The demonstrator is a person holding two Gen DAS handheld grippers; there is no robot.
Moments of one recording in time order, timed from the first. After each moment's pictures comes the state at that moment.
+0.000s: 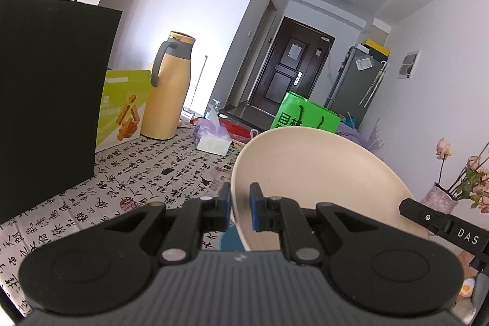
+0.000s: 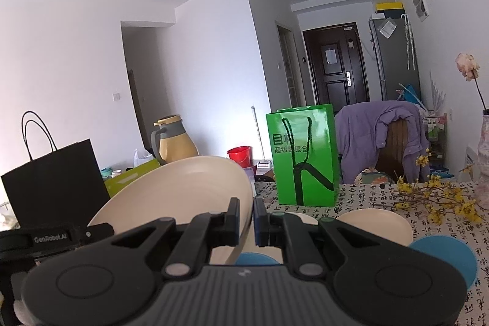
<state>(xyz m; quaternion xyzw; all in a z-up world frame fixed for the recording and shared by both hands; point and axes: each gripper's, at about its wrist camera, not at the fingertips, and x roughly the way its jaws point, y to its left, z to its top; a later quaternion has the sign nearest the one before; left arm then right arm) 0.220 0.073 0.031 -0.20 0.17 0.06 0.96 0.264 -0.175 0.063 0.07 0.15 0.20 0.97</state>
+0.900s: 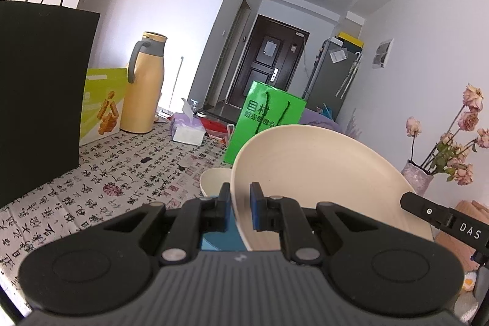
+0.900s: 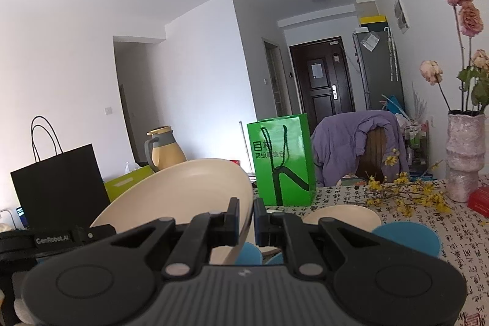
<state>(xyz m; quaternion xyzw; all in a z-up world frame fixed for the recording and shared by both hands) 0.175 0.033 0.021 -0.17 0.16 0.01 0.97 0.197 -0.221 0.049 0.08 0.12 0.17 0.97</state>
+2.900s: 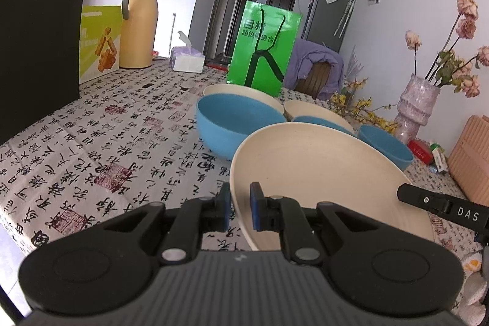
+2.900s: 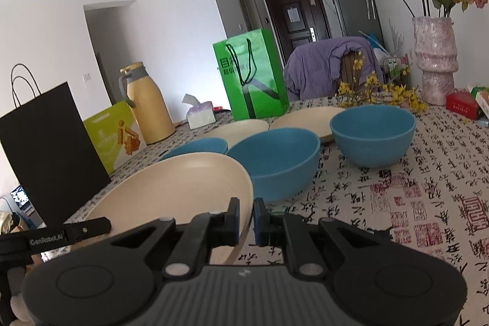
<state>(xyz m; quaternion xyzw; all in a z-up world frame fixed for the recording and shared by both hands) 0.139 -0.002 -0.082 -0.11 0.26 0.00 0.96 0.163 -0.251 -0.077 0.11 0.23 0.15 0.95</state>
